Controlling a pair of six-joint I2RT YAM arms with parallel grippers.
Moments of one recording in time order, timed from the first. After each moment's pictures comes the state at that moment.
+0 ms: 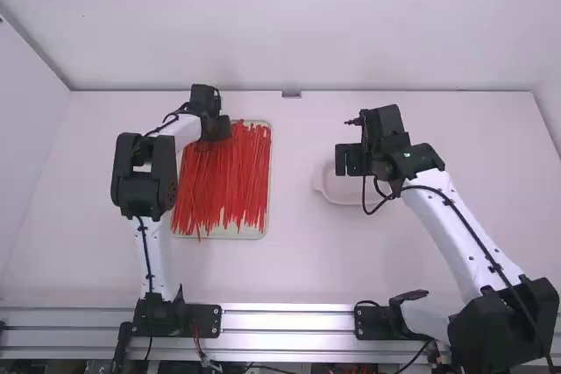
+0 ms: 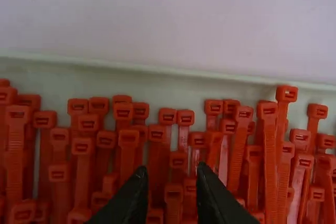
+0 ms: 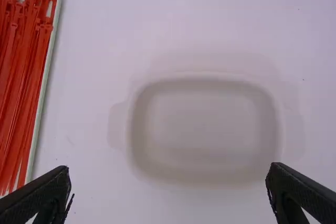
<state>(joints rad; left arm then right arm) -0.02 2.21 1.52 -0.33 0.07 -0.18 0.31 1.36 1.13 -0.77 0.02 0.18</state>
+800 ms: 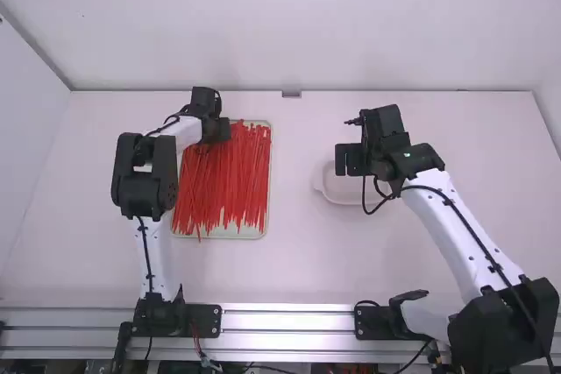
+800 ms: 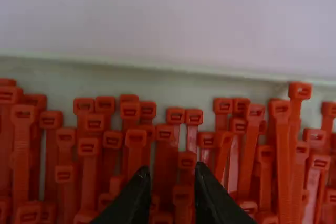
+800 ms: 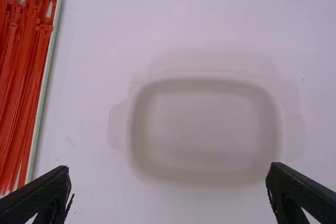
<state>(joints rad) -0.02 2.21 1.50 -0.30 0.04 -0.16 0.31 1.36 1.13 -0.77 0.02 0.18</state>
